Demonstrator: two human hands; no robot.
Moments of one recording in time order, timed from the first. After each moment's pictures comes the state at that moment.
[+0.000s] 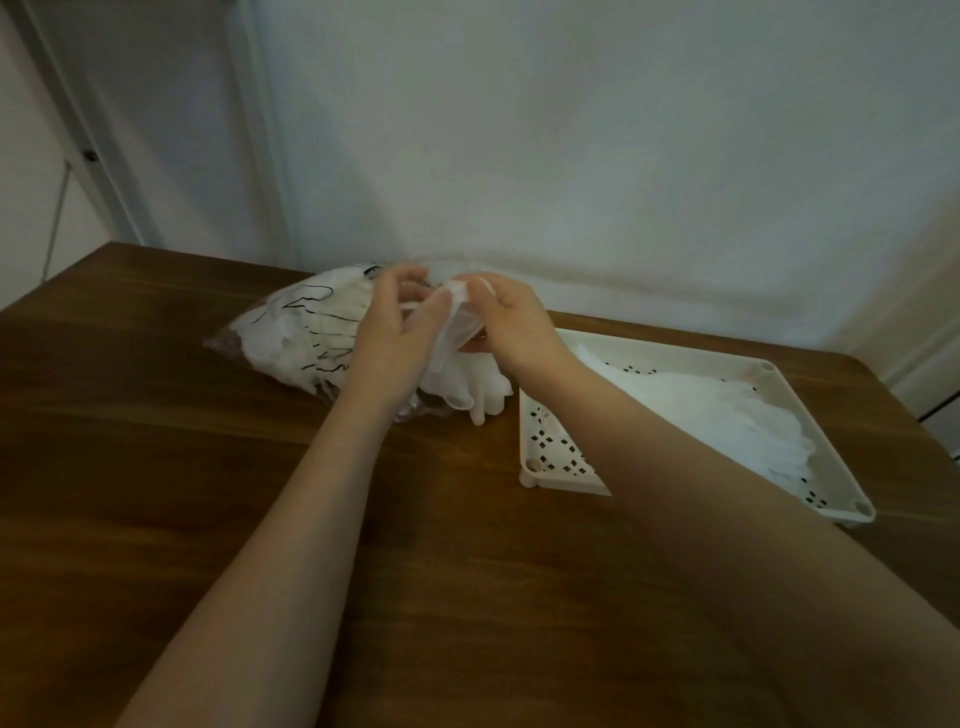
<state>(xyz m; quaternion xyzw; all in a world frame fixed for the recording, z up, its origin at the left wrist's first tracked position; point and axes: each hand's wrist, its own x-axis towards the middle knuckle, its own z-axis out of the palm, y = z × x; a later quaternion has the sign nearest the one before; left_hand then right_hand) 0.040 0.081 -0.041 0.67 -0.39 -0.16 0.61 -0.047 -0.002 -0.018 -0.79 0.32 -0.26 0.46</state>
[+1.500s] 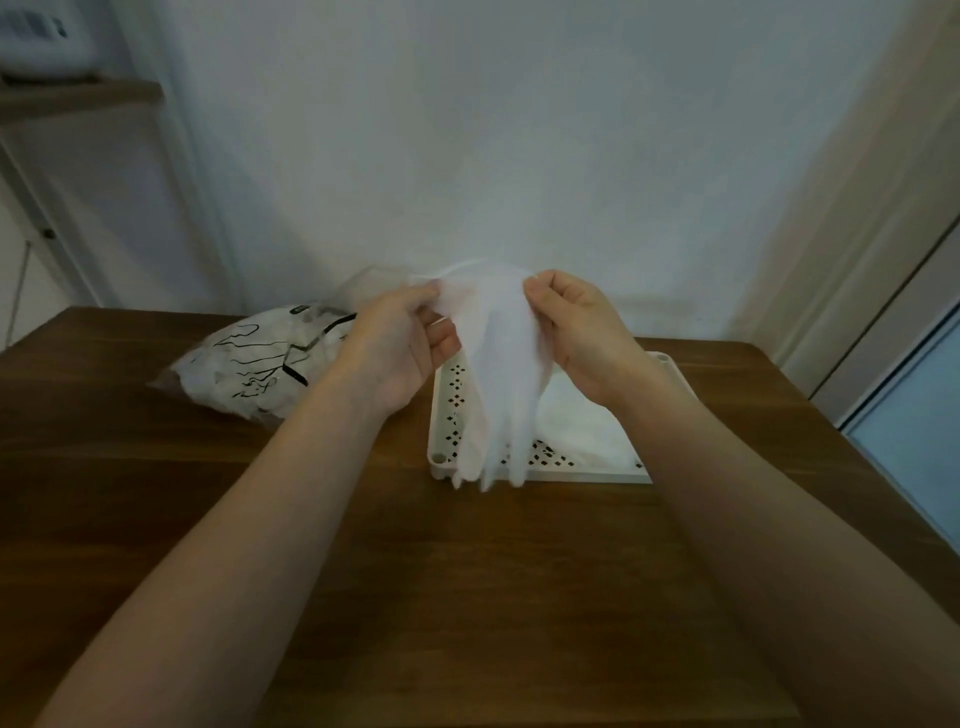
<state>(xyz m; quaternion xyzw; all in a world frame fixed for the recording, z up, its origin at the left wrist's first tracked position) -0.043 0.065 0.029 0.43 -0.24 -0.50 0.71 -0.180 -0.030 0.026 -0.66 0.27 -0.36 0.60</state>
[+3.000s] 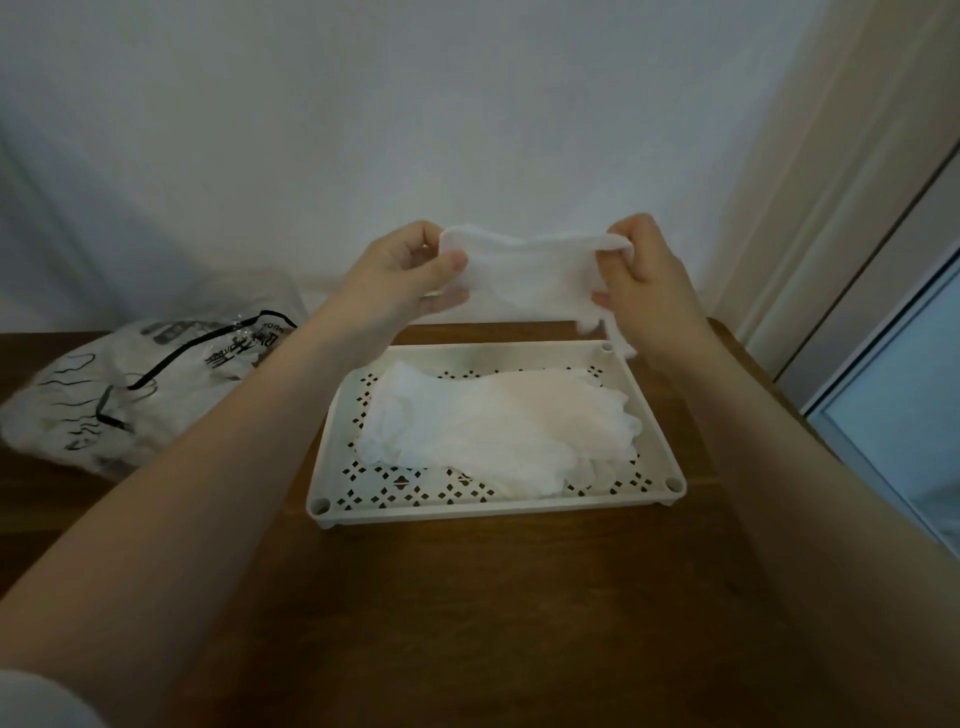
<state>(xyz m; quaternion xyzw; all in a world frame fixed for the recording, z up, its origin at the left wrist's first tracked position) -0.072 -0.048 0.025 0.51 -0.52 -0.37 0.57 -0.279 -0.128 0.029 -0.77 0.41 -0.40 0.28</state>
